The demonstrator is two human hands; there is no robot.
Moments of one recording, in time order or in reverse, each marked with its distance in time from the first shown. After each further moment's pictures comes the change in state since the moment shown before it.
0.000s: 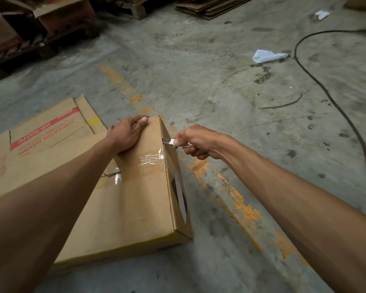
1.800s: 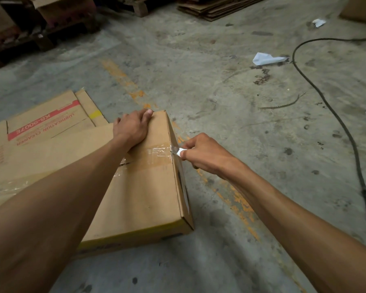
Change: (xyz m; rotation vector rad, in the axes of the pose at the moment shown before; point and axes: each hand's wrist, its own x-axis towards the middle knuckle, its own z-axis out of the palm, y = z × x) left_hand 0.005 -0.005 0.019 0.102 0.162 -0.021; right_hand -0.052 0.008 0.049 -0.289 0.339 -0.143
